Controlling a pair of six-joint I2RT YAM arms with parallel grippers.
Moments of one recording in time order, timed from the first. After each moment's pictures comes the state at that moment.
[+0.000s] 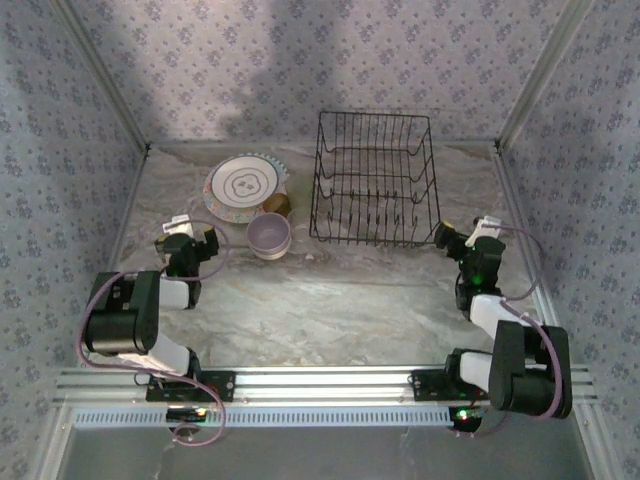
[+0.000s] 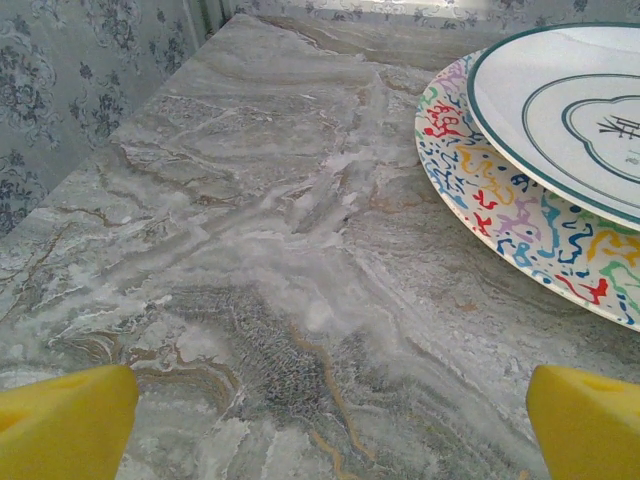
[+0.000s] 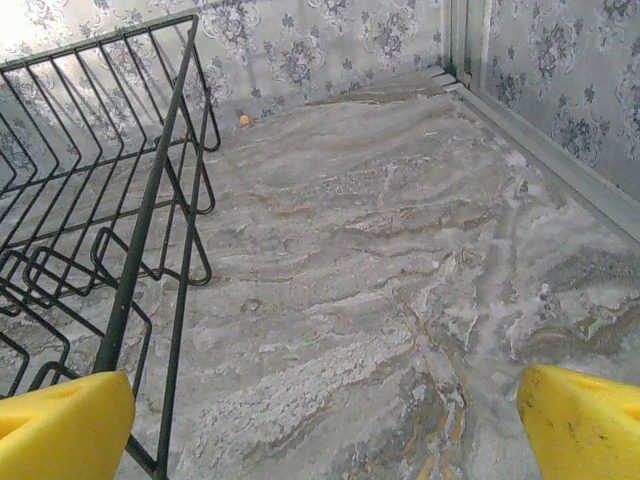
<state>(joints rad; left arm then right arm) 0.01 1.52 0.33 0.80 -0.23 -0.09 -0.14 1.23 0.29 0.65 0.02 0.20</state>
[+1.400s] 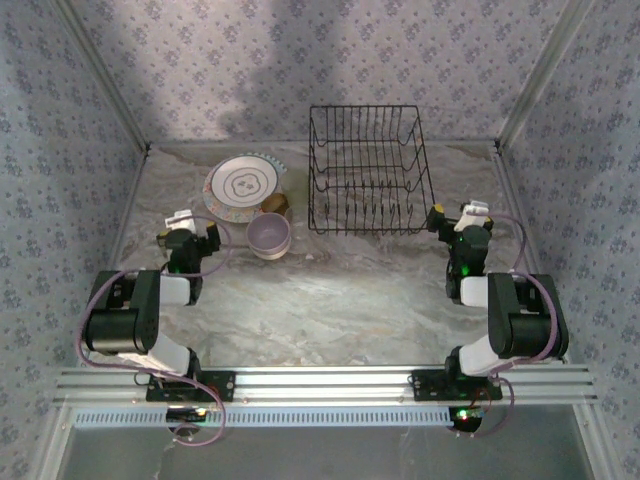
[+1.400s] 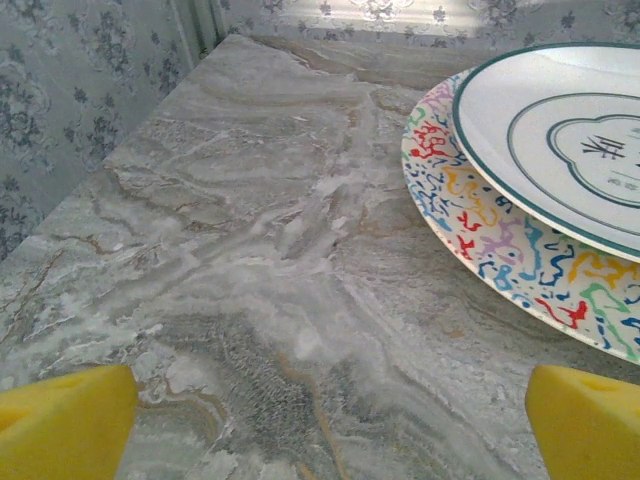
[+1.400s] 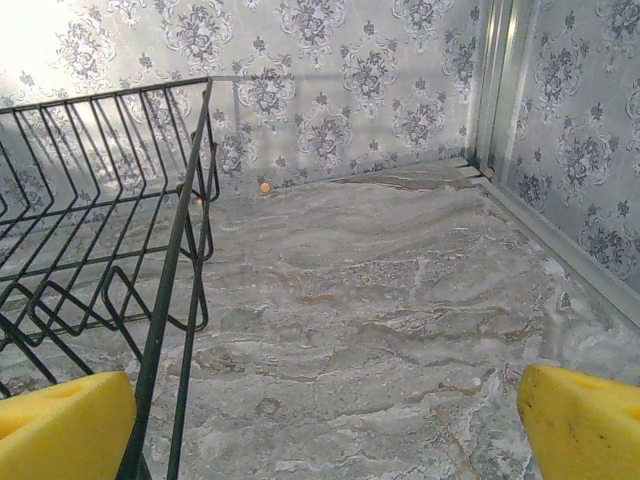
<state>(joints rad) -0.02 1.53 0.37 0.78 -0.25 -0.08 -0.04 1.50 0.36 0.98 0.12 0.11</state>
